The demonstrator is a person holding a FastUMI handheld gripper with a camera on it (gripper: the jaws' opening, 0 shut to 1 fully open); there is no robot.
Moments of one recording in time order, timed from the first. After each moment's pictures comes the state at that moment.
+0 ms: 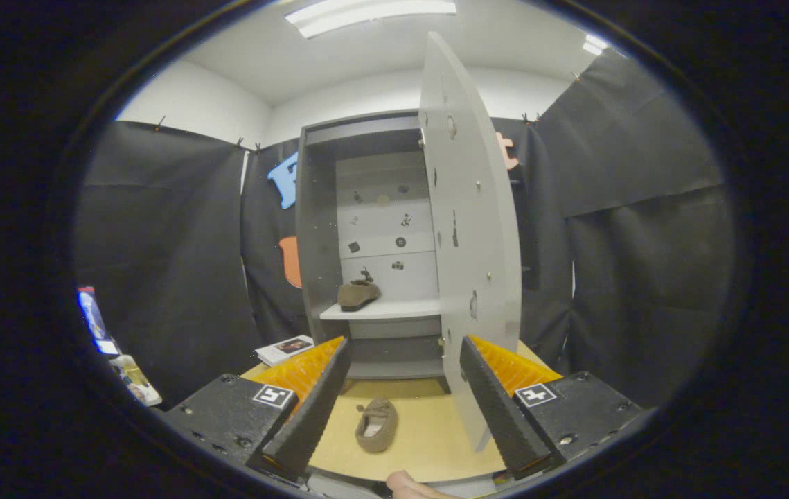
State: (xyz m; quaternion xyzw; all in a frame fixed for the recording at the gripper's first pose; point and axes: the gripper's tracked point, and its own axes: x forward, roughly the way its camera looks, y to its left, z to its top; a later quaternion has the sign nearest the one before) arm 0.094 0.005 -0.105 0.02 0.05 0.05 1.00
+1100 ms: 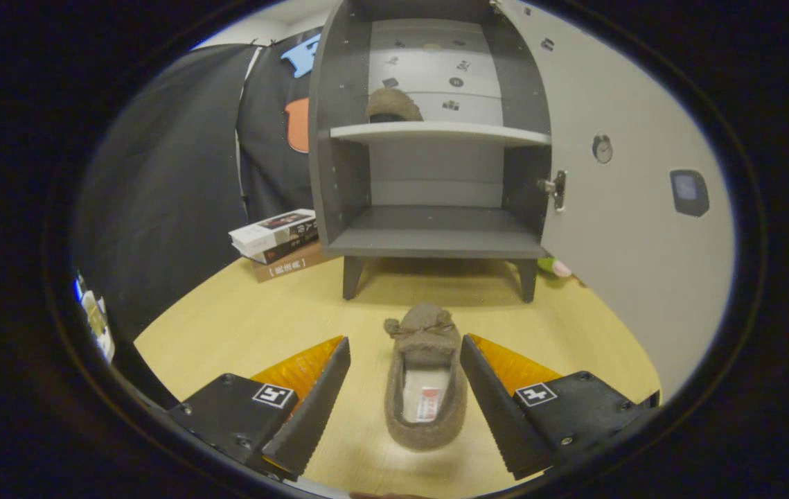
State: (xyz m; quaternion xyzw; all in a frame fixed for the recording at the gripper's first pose) arm 0.126 0.054 -0.302 -0.04 0.29 0.06 0.95
